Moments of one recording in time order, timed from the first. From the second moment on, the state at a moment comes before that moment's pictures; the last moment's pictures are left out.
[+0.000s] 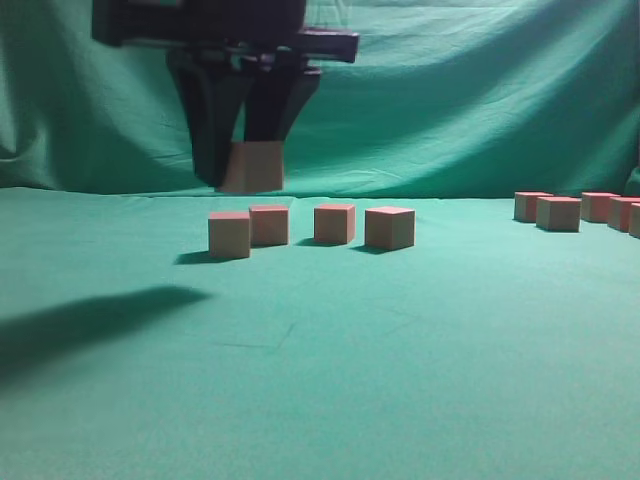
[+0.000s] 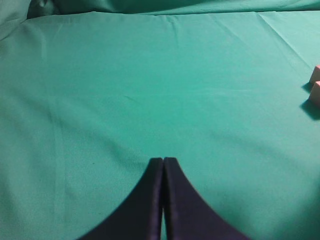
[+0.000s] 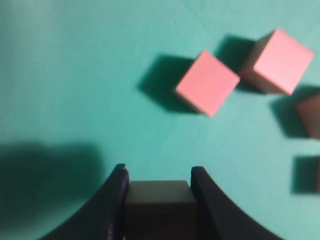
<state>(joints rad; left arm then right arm) -0.01 -0.01 0.02 0.02 0.35 0.01 0.87 2.01 -1.60 -0.13 0.93 0.09</state>
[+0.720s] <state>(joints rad) -0.01 -0.01 0.02 0.02 0.35 0.01 0.82 2.17 -1.72 -0.13 0.94 0.12</state>
